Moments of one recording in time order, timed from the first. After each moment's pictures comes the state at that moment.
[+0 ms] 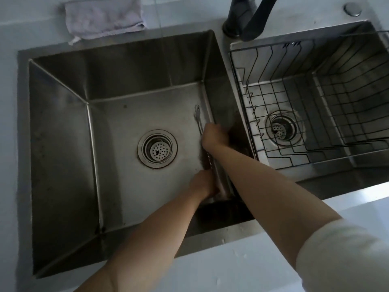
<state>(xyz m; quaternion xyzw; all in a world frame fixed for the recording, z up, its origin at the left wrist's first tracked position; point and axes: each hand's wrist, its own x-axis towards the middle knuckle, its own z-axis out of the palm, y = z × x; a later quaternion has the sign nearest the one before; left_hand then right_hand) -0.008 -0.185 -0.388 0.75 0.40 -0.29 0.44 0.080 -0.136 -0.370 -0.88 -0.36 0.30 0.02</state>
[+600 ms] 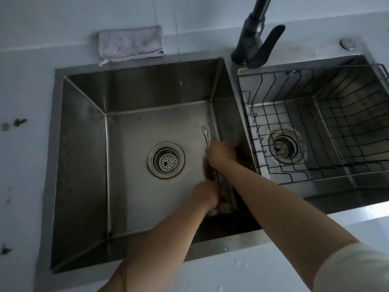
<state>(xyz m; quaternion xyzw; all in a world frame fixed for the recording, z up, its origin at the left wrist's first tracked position) -0.012 -0.183 -0.371 0.82 0.37 -0.27 0.35 0.075 -0.143 -0.349 -0.85 -0.42 0.32 -0.02</state>
